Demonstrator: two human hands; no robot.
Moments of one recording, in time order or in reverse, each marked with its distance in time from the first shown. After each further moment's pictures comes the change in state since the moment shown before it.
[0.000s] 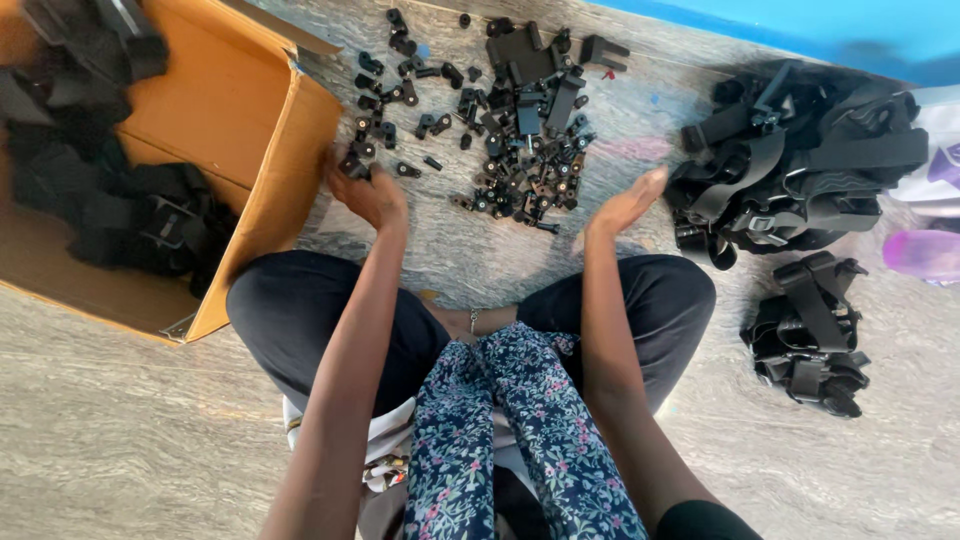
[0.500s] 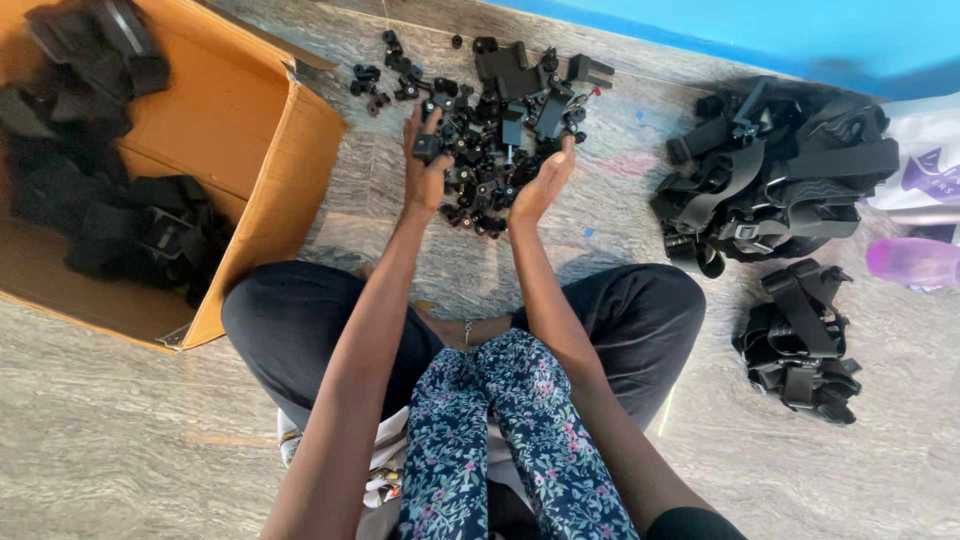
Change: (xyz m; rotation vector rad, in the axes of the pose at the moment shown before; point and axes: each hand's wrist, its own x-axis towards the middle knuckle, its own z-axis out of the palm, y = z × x) left_hand -0.009 0.053 0.053 -0.599 -0.715 0.194; right_hand -0.100 -0.063 0.093 0.094 -0.203 -0.128
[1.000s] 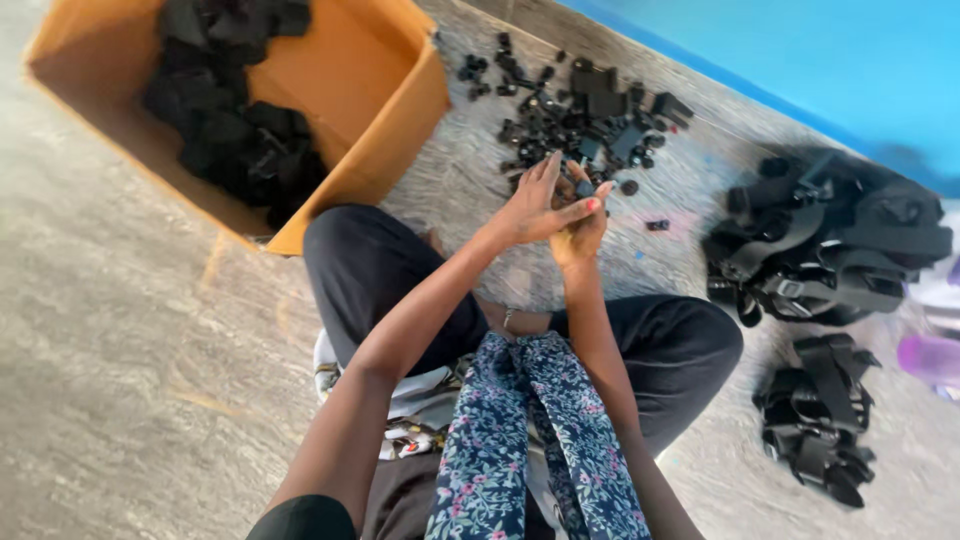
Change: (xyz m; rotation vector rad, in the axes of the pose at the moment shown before) left_hand -0.070 0.138 -0.003 0.222 -0.285 -0.008; right_hand -0.044 -0.106 -0.042 0.990 -0.783 0.795
